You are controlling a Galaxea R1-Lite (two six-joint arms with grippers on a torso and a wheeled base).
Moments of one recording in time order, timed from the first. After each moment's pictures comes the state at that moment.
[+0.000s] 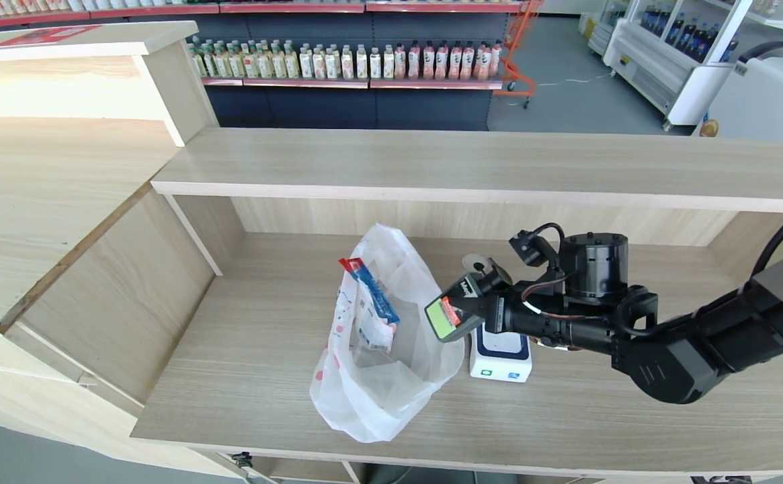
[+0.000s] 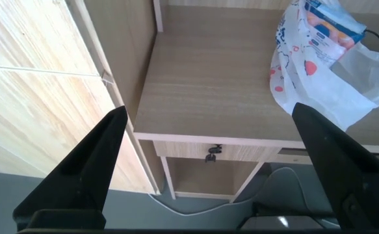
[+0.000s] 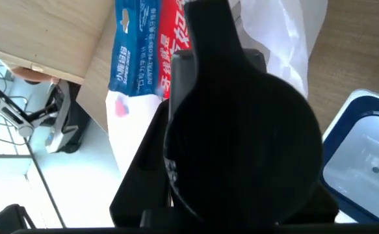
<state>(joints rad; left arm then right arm) 0.00 0.00 0.00 0.00 -0.02 0.00 0.45 1.98 -0.85 -0.83 0.37 0.30</state>
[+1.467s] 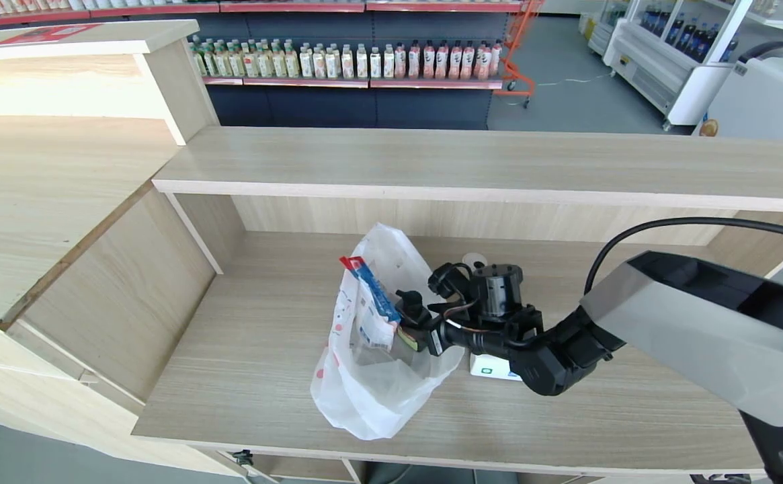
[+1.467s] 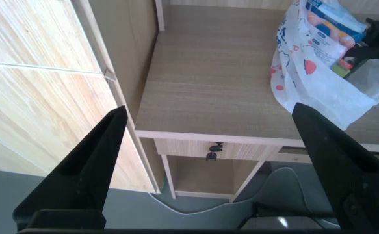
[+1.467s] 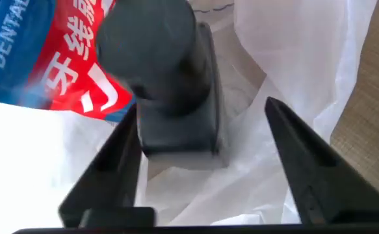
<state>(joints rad) 0.00 0.00 0.00 0.00 -0.02 0.00 0.53 2.36 -1.18 -0.83 0.21 -0.15</state>
